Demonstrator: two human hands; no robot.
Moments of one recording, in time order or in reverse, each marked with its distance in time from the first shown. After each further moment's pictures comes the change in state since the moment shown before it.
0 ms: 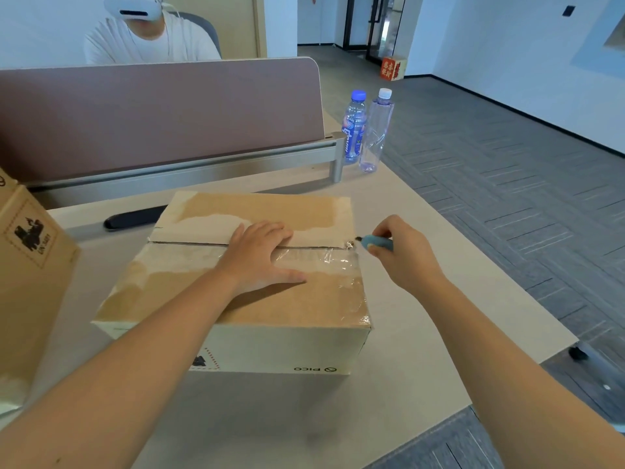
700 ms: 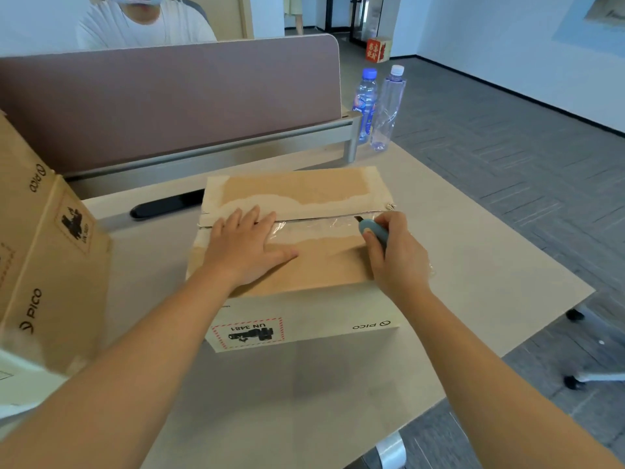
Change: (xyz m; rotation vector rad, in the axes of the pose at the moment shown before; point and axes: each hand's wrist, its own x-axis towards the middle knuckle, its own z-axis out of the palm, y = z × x) left_hand -0.057 -0.071 -0.010 0.173 -0.040 -0.132; right_hand -0.058 -0.068 0.078 -0.009 0.260 0.082
